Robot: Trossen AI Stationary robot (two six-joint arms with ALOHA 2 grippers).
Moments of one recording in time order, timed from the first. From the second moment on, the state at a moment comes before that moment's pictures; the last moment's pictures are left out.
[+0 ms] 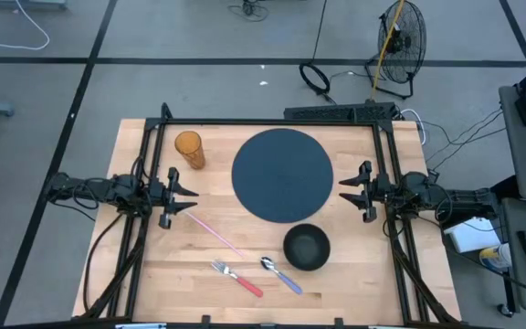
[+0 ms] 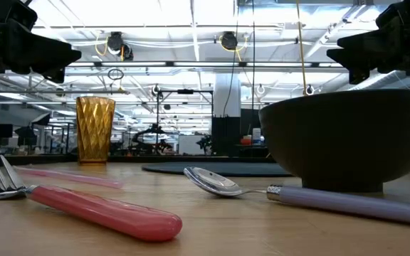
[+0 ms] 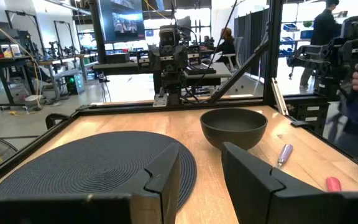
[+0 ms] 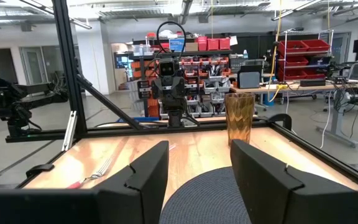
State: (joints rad) left arm -0.15 0.00 0.02 0.01 -0.08 0.04; right arm -0.03 0.01 0.01 0.13 0.00 0.07
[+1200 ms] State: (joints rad) left arm -0.15 0.00 0.02 0.06 -0.08 0.02; right arm -0.03 0.01 0.01 0.24 -0.02 0.33
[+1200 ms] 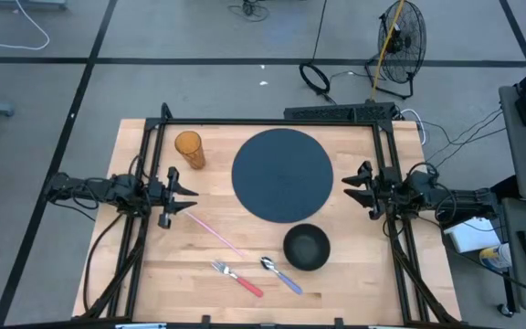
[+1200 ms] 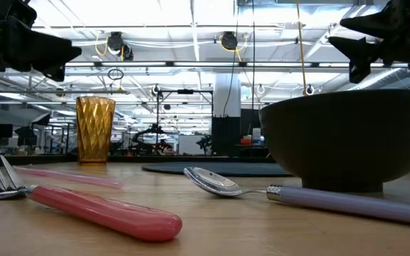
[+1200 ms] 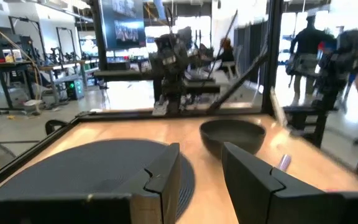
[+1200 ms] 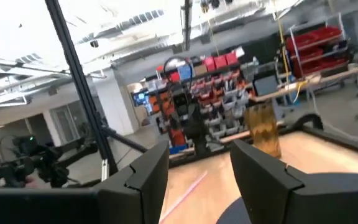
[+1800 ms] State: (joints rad) left arm -0.15 0.01 0.02 0.18 -0.08 -0.15; right arm -0.02 0.01 0.01 0.25 -0.24 0.18
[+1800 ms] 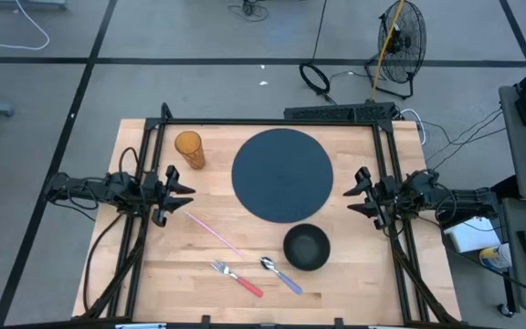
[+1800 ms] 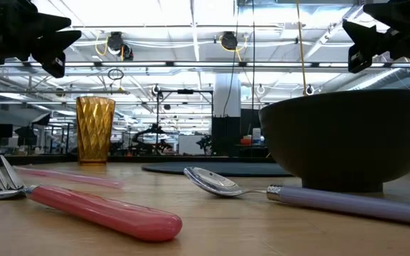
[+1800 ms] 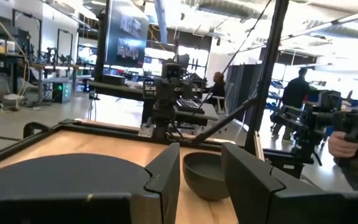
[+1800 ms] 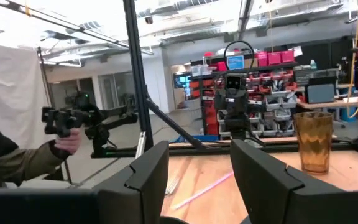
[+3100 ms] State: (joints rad) left arm -0.15 0.14 0.25 0.04 -0.10 0.12; right arm -0.02 0.31 0.16 0.33 -0.23 -0.10
